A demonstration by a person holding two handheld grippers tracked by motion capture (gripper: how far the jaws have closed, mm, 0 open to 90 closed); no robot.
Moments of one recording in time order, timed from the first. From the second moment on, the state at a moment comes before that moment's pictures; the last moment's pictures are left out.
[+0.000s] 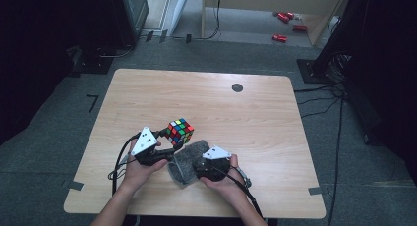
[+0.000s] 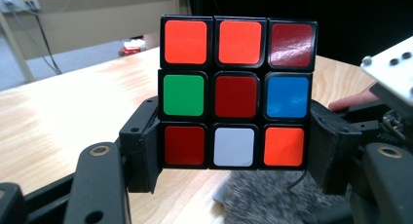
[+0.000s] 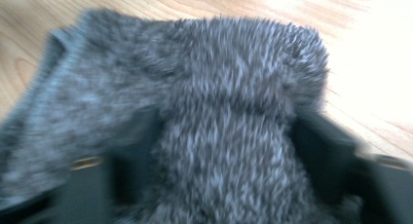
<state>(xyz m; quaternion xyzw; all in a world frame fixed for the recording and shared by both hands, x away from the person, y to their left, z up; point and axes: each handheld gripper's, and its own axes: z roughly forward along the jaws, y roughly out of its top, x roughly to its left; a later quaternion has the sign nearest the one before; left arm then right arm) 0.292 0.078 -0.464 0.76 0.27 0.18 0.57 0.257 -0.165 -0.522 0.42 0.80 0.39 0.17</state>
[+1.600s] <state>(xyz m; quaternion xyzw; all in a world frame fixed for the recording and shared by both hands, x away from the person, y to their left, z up) 0.267 0.035 -0.471 0.82 0.17 0.17 0.53 0.238 -0.213 -0.436 0.42 0.70 0.56 0.18</state>
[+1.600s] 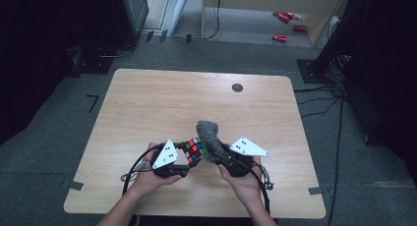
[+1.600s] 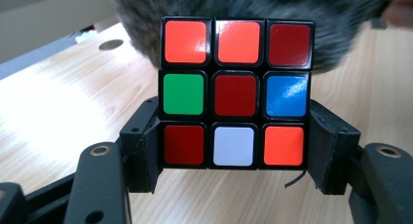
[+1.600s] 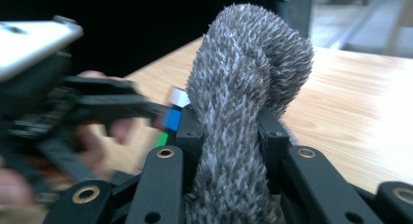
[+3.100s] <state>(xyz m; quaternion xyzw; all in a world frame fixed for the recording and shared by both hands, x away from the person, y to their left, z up) 0.287 0.076 -0.456 0.72 0.23 0.05 0.65 0.240 -0.197 -0.462 0.29 0.76 0.55 0.19</state>
